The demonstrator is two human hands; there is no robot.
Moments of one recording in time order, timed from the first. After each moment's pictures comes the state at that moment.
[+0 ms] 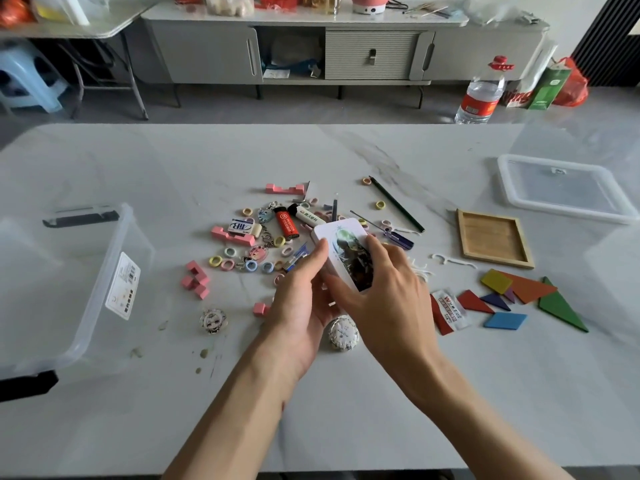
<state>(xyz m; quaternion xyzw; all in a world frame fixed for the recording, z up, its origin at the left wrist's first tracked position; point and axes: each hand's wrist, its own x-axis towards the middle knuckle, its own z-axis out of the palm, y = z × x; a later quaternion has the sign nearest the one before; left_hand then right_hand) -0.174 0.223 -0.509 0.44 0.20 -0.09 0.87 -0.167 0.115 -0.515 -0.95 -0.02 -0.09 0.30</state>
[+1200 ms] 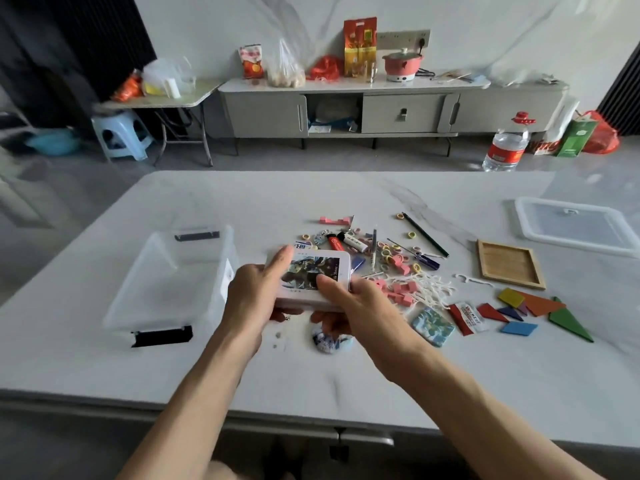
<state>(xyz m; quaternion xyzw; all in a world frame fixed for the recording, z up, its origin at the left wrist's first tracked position) -0.257 0.323 -0.439 0.74 0.29 0.06 0.61 -0.246 0.164 -0.443 -0.68 -0.10 0.23 0.69</state>
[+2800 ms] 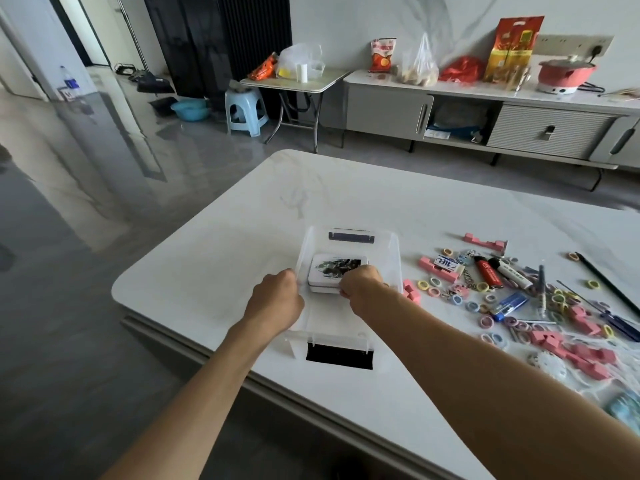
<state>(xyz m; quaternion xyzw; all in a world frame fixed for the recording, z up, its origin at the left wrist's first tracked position) -0.305 0.540 -0.499 0.92 0.31 0.00 0.23 -0.194 0.445 -0.510 -0.85 0.02 0.31 0.43</state>
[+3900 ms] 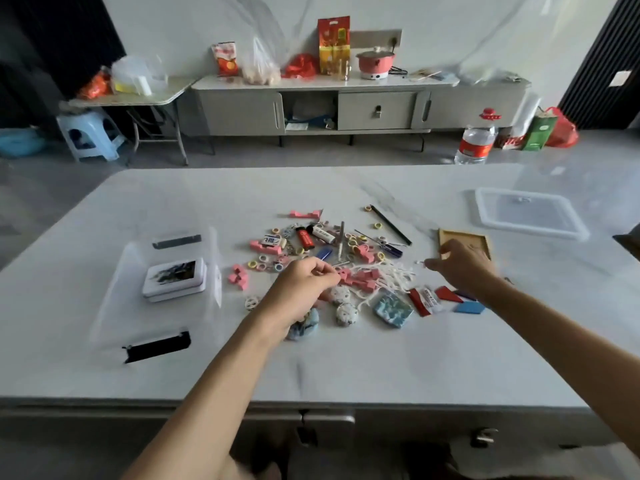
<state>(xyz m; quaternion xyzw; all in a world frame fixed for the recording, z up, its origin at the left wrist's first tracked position) -0.245 0.250 -0.449 0.82 0.11 -0.04 0.56 -0.128 -0.010 -0.479 -0.97 0.07 0.05 0.23</state>
